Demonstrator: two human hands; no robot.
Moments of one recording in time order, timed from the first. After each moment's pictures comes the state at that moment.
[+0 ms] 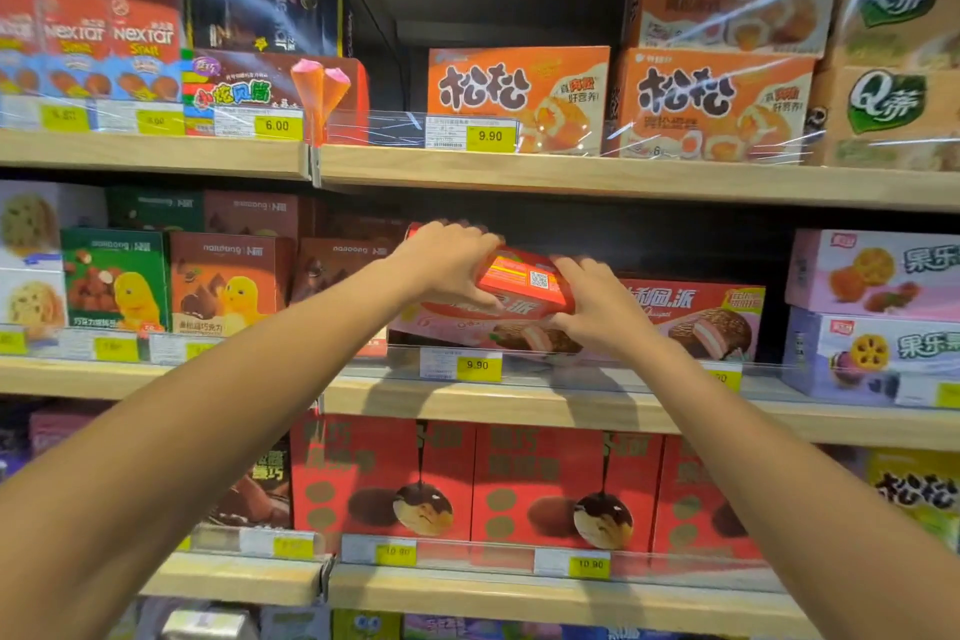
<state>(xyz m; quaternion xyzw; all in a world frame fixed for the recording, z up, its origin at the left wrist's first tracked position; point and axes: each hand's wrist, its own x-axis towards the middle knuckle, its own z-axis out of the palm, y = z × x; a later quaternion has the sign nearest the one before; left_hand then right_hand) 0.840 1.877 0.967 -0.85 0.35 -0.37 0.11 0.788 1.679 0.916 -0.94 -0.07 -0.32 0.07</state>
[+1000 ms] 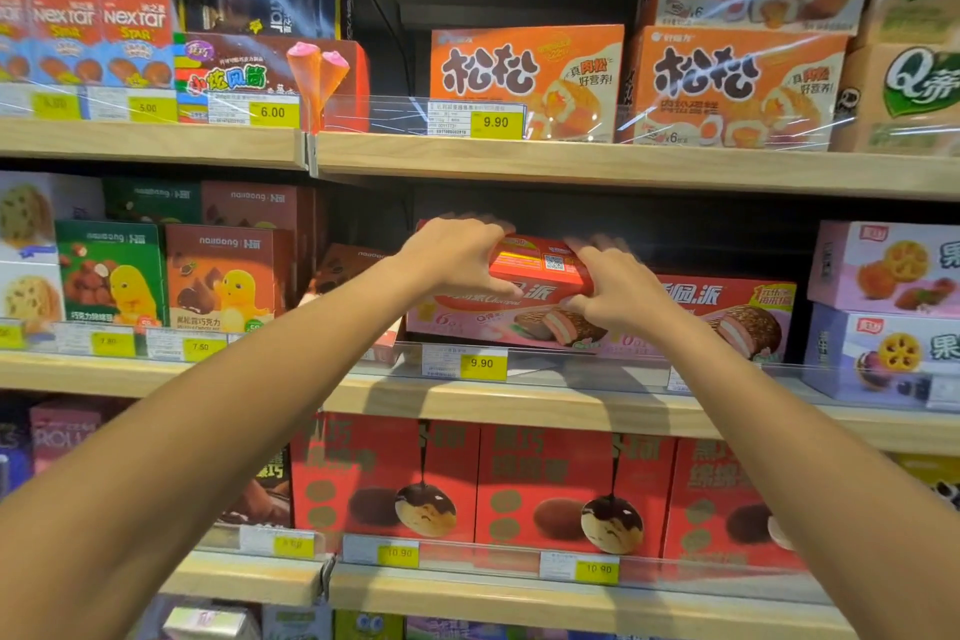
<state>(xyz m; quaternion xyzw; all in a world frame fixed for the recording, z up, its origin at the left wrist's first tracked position) 0.850 1.868 0.962 -0.86 0.35 -0.36 0.03 0.798 1.668 0.931 -0.95 -0.06 -0.31 0.06</state>
